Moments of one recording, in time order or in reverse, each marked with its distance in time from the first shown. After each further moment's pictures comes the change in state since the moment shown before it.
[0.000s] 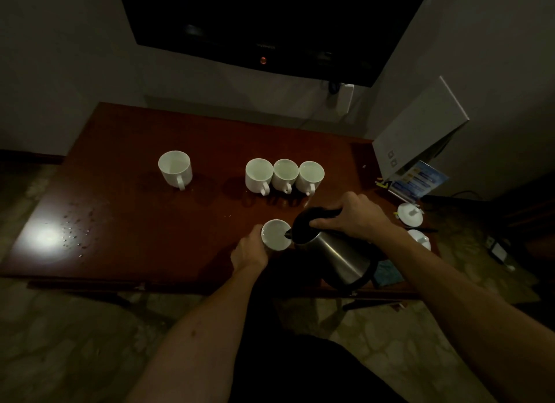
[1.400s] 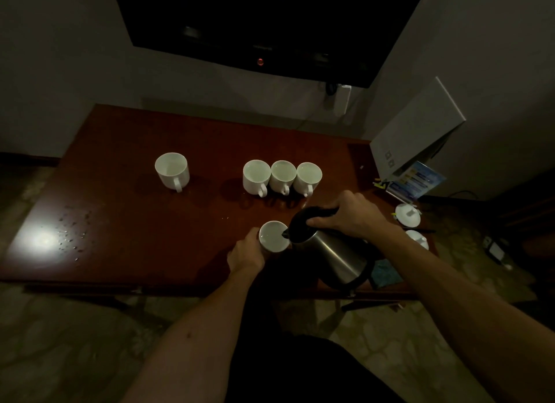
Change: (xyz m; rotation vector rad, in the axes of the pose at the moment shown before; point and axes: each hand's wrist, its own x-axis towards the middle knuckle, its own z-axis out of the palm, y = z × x) left_hand 0.004 -0.003 0.000 0.007 -0.034 -0.022; right_hand 0.008 0.001 0.001 0.000 0.031 0.017
